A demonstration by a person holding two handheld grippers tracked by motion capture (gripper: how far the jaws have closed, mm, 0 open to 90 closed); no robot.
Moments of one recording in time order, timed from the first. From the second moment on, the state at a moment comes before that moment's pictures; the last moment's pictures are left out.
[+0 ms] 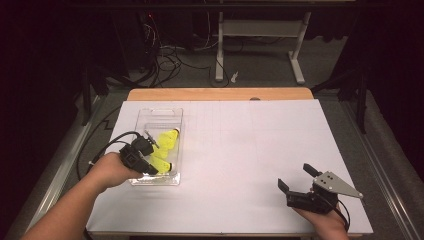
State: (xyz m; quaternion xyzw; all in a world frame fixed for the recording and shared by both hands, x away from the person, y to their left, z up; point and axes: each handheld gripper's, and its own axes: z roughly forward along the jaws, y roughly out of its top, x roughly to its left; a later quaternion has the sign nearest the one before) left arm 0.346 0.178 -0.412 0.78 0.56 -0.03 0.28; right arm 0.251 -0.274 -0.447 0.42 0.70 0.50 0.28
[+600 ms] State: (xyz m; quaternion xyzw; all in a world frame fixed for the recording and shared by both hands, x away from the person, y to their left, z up) left arm 0.348 0.182 -0.419 0.78 0.56 -0.04 0.27; right arm 0.251 -0.275 -0.447 0.42 0.70 0.50 0.28
